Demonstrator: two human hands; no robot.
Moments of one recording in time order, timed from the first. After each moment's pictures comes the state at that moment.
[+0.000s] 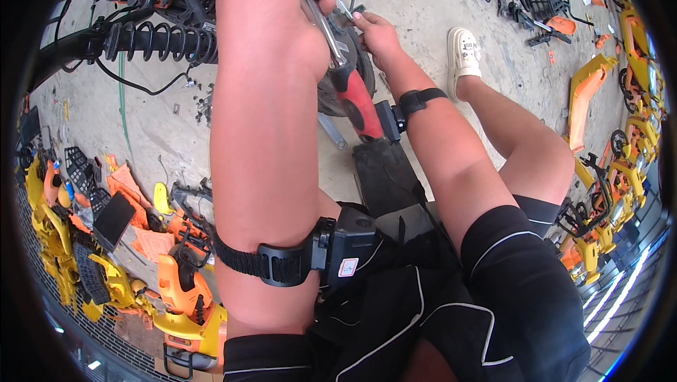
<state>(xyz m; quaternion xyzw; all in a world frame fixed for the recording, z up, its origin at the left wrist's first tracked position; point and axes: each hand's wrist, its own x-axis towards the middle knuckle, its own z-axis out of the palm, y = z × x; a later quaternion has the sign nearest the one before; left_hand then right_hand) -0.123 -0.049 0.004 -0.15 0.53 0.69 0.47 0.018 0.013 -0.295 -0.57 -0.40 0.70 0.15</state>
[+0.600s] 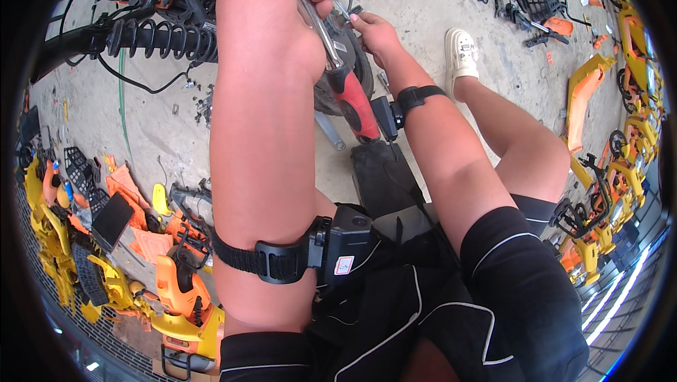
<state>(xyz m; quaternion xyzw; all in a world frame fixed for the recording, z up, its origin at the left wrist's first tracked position) -0.119 -0.053 0.006 -0.15 0.53 0.70 0.45 0.018 0.022 -0.290 -0.56 -0.46 0.68 0.08</state>
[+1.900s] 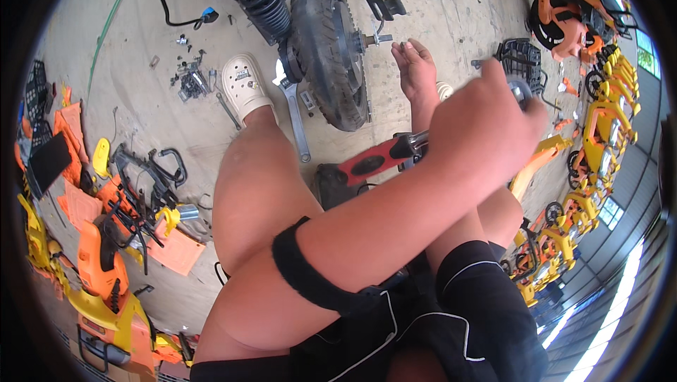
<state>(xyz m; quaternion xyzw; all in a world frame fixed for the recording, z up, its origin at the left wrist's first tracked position) -0.036 -0.076 0.006 0.19 0.70 0.52 0.45 0.033 0.043 -0.284 -0.53 -0.37 0.72 0.26</state>
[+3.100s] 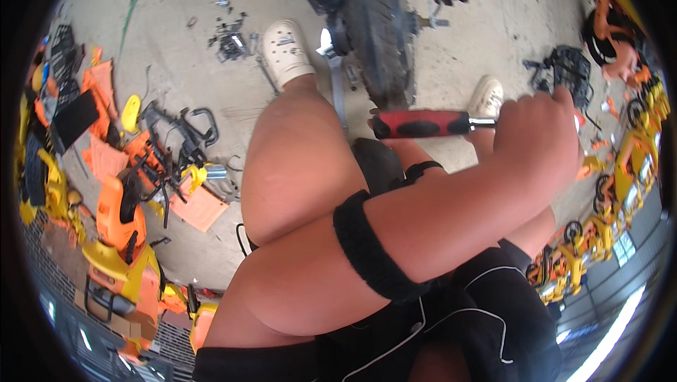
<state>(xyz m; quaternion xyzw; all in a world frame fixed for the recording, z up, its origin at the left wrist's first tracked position) -0.011 -0.051 -0.020 0.33 0.75 0.42 0.39 0.141 -0.139 -0.390 -0.47 -0.63 0.49 -0.36</state>
